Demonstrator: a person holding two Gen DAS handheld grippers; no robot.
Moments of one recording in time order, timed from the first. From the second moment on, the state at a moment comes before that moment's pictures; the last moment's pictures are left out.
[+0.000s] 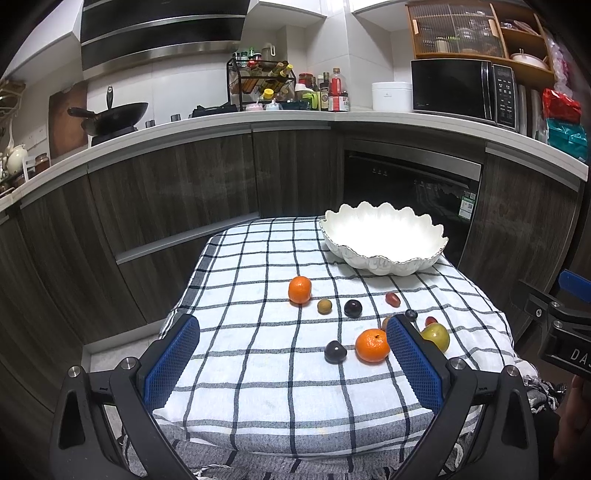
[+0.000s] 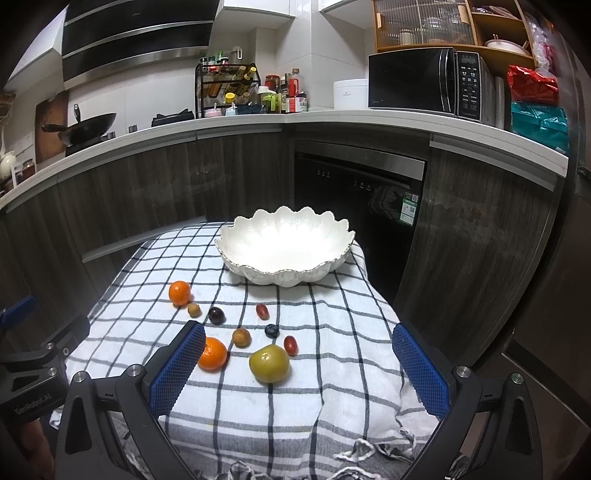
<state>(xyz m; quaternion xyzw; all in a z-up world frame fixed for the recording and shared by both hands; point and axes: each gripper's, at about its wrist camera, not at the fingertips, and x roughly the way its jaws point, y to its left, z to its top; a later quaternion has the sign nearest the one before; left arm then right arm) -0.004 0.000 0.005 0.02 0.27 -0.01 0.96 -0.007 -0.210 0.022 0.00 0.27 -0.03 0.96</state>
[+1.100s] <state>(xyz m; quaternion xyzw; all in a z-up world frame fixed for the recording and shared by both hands) 0.037 -0.026 -0.021 0.06 0.31 -0.04 0.95 0.032 -0.208 -0.003 0.00 0.32 -0.02 0.95</state>
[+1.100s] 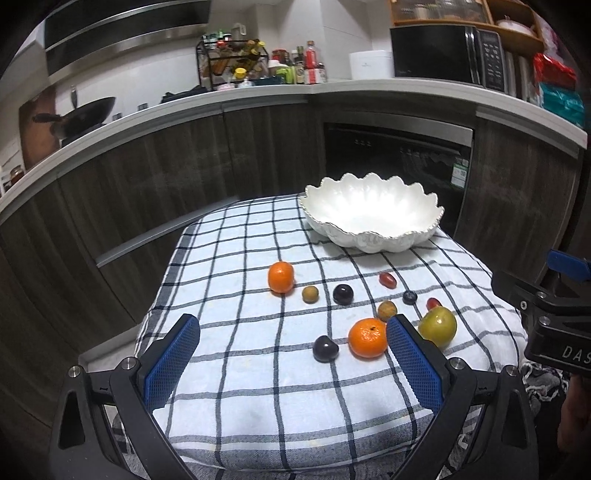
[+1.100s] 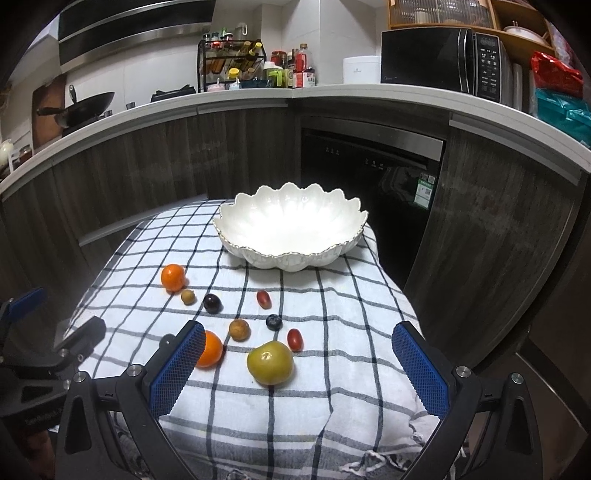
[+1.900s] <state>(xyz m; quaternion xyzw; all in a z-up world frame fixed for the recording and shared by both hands) 0.075 -0.046 -0.054 0.09 0.35 -0.08 0.93 0.066 -0.206 -0.030 -0.01 0.37 -0.01 0.93</state>
